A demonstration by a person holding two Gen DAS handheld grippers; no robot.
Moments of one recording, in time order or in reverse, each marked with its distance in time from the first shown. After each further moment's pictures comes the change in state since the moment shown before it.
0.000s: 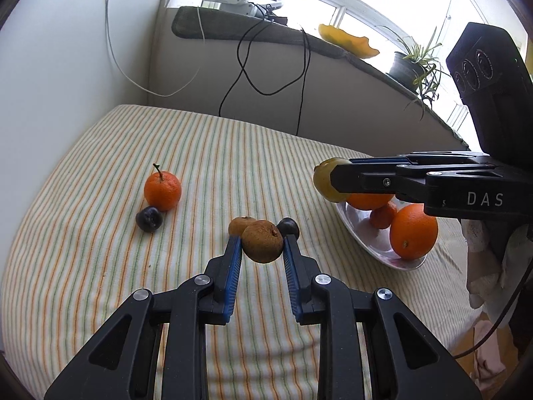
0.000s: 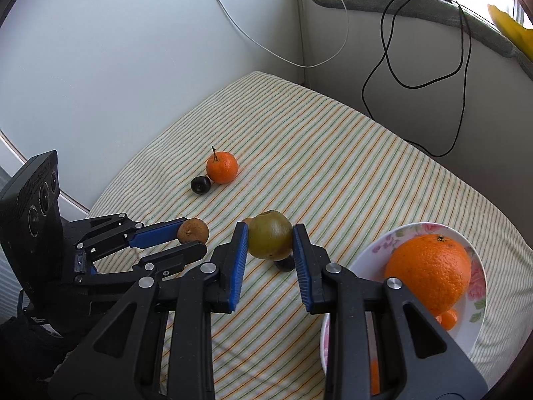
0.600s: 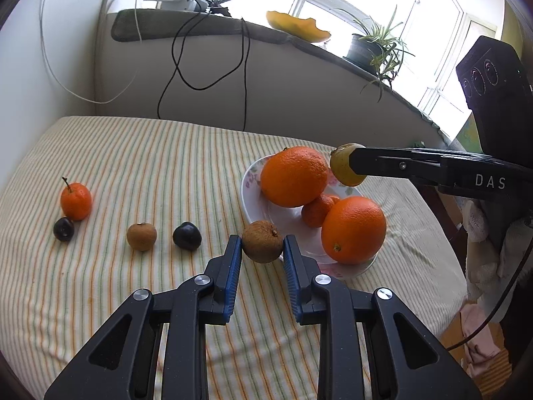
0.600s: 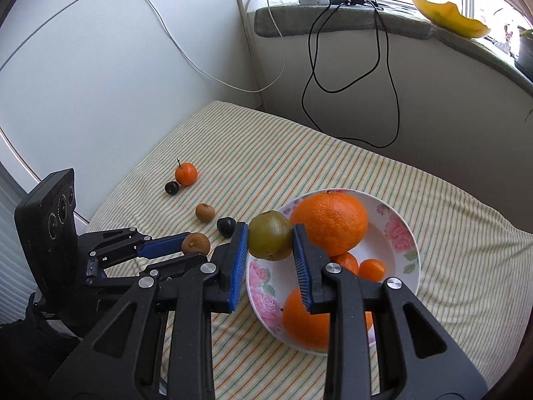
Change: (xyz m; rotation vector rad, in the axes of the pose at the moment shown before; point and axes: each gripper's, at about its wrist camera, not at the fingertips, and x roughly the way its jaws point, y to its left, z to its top) left arm 0.022 -0.070 0.005 0.073 0.031 -0.112; right arm -0.083 -0.069 -0.042 0.114 -0.113 -0.058
